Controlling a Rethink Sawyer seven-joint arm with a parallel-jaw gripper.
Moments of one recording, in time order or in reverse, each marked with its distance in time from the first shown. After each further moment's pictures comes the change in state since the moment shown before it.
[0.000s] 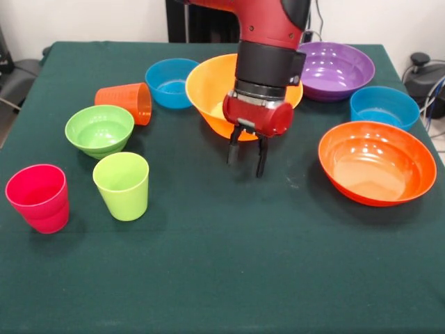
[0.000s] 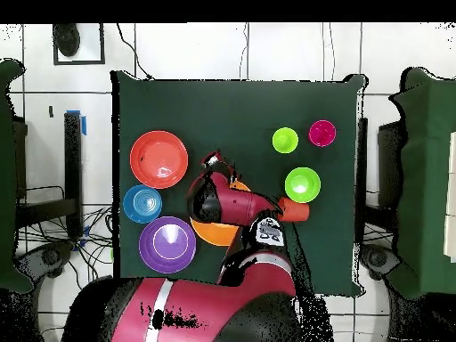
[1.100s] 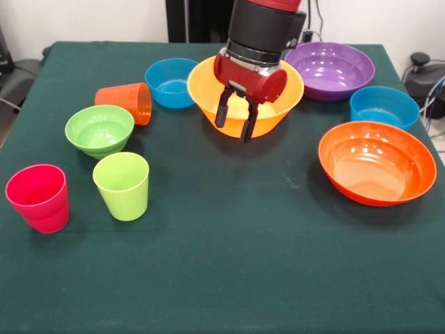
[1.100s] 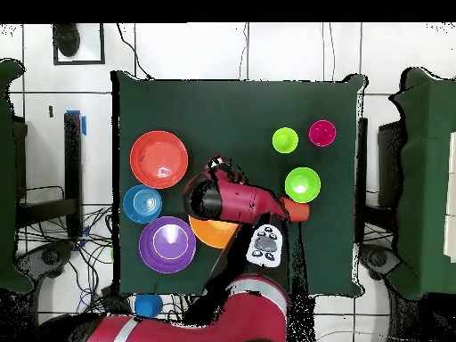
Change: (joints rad) arm 0.061 -0.114 -0.100 -0.014 0.009 0.291 0.000
